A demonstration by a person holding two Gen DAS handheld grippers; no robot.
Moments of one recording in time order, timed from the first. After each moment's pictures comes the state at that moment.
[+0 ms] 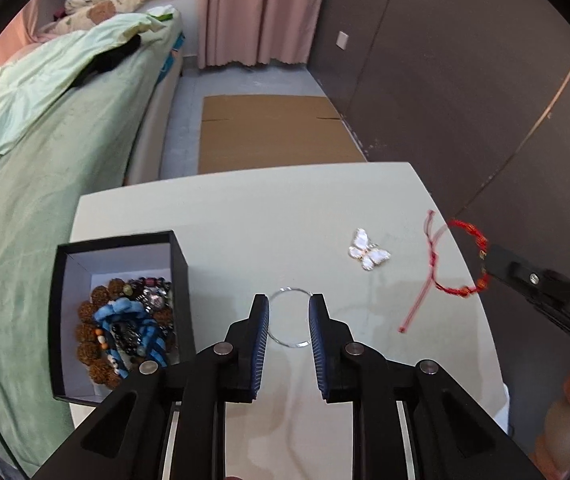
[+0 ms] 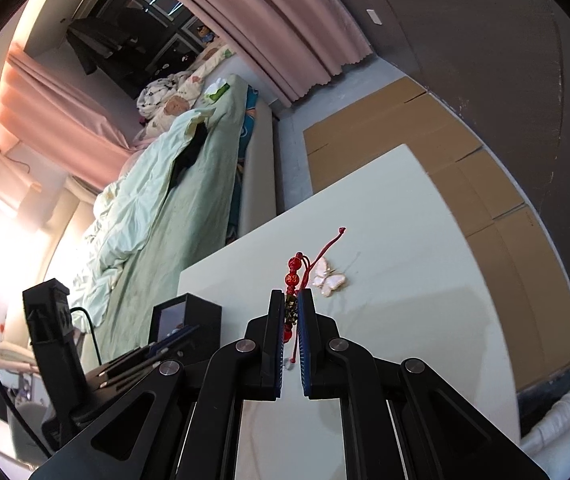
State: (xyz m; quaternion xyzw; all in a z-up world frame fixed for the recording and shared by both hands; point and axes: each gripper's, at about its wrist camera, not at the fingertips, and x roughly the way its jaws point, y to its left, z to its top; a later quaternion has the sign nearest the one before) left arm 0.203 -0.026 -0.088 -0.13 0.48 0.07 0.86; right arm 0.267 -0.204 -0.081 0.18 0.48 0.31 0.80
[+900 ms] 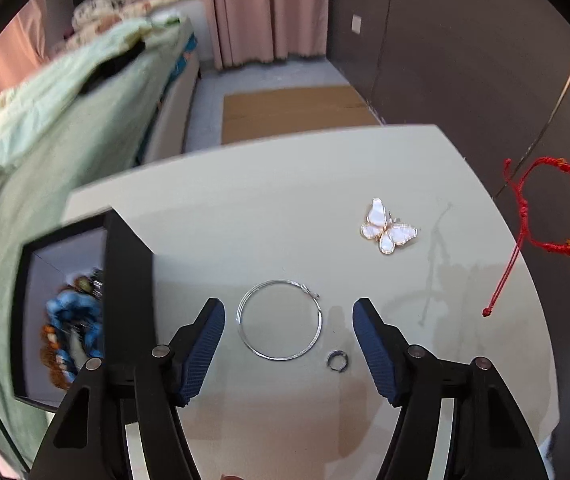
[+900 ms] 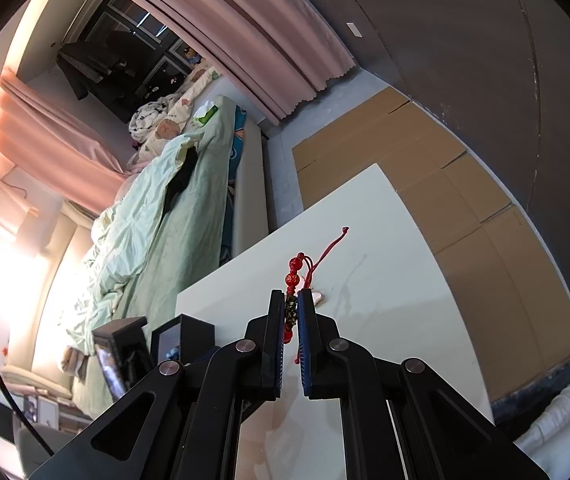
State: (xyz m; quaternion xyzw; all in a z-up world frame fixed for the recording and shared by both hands) left arm 0.228 -0.063 -0.142 -0.08 0.50 0.13 0.85; right arm 0.269 -0.237 -0.073 0.22 0.46 0.29 0.81
